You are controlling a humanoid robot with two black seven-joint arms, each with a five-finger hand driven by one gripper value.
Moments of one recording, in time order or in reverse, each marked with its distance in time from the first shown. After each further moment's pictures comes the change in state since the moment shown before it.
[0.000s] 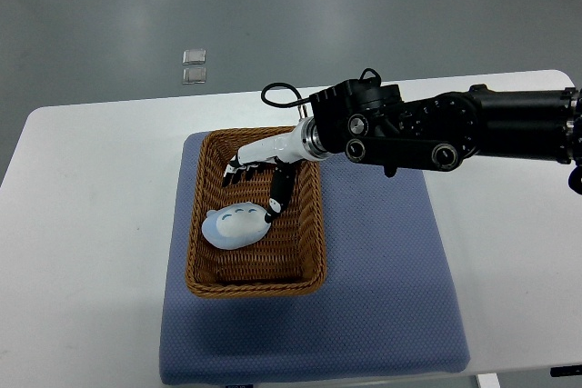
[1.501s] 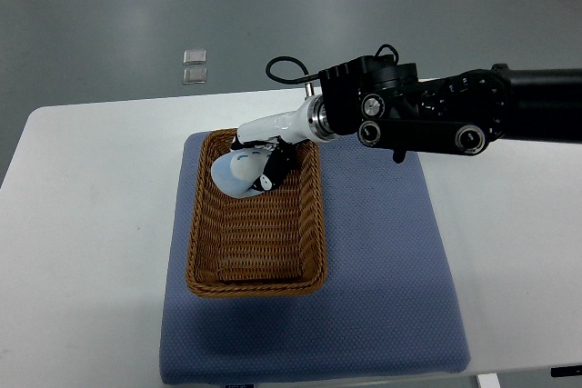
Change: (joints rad) left arm 0.001 0.000 -0.002 -0.013 0.000 0.000 0.001; right arm 0.041 -0.044 0.023 0.093 -0.001 -0.050 -0.028
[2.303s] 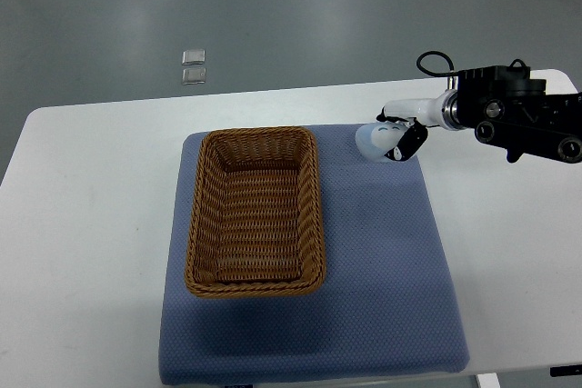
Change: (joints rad) left arm 0.000 0.000 0.002 0.011 0.000 0.000 0.000; right arm -0.172 -0.341 0.025 -0.047 -0.142 -0.054 -0.079
